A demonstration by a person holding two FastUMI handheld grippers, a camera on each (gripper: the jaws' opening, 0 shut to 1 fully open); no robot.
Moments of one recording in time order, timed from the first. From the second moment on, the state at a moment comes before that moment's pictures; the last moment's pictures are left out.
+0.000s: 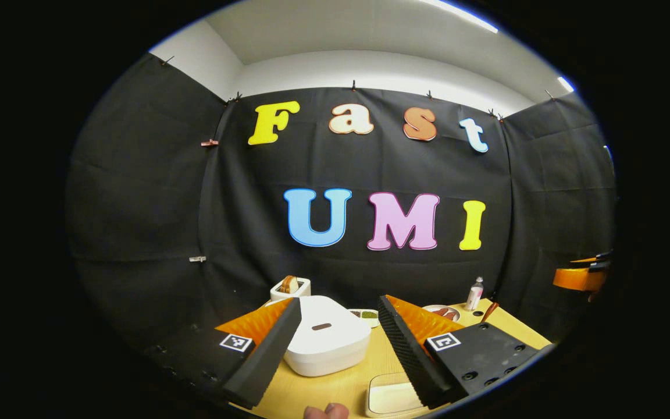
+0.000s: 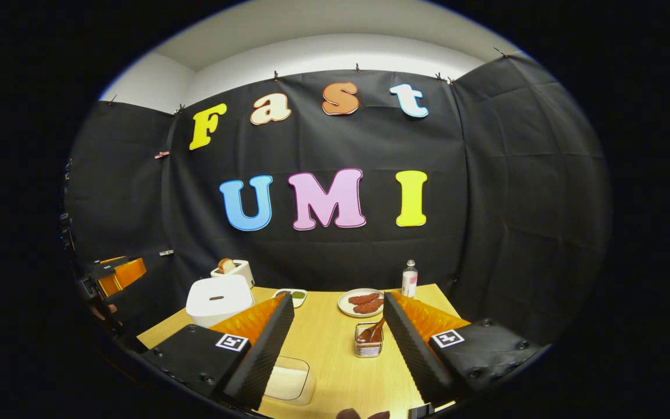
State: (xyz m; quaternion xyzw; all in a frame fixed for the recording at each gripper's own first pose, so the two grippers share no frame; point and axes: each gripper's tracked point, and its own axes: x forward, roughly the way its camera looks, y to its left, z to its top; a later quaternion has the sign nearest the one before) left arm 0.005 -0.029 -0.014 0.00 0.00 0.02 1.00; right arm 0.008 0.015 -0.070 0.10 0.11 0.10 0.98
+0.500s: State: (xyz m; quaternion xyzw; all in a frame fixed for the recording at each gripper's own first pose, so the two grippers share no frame) left arm 0.003 -0.023 -0.027 -0.01 0.02 0.02 1.00; right arm 0.011 0.020 -0.072 0.10 0.12 0.10 0.98
